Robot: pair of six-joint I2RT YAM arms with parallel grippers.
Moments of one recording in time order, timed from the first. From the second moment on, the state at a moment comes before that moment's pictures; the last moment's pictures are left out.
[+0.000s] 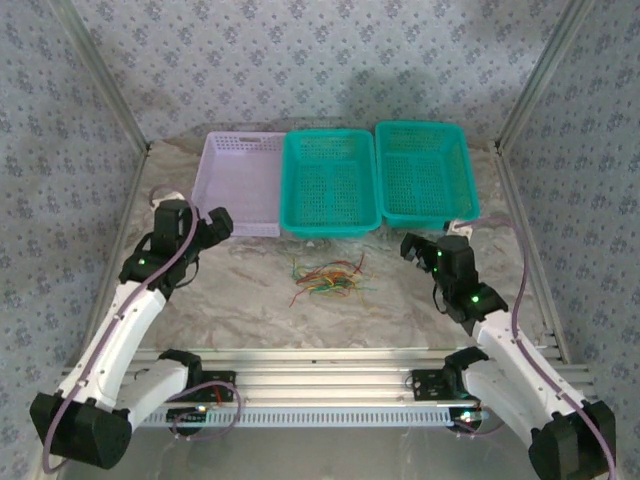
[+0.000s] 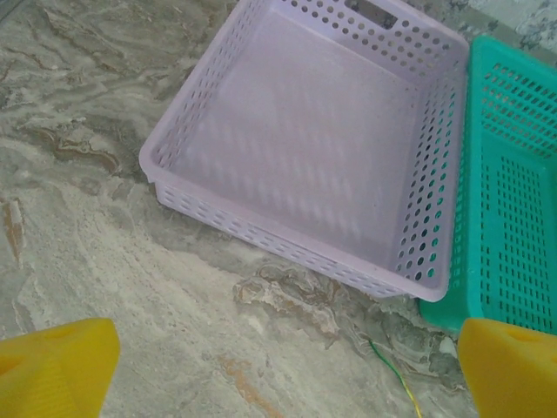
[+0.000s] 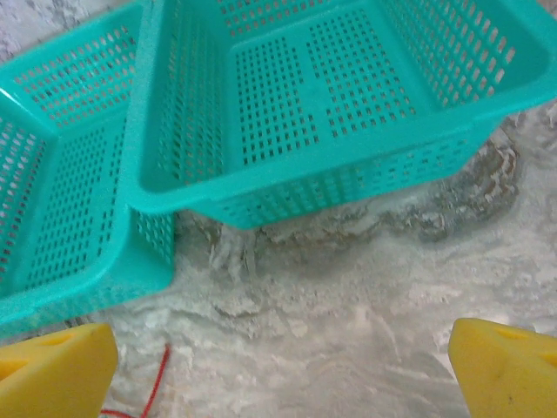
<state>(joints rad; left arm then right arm) -0.26 0.95 0.90 -0.61 -0.20 -0.58 0.35 0.78 0.50 -0.26 0.27 0.52</state>
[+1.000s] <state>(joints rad) -0.47 1.10 1.01 -0.72 -0.08 -0.56 0.61 1.01 0.50 -0.28 0.09 0.72</state>
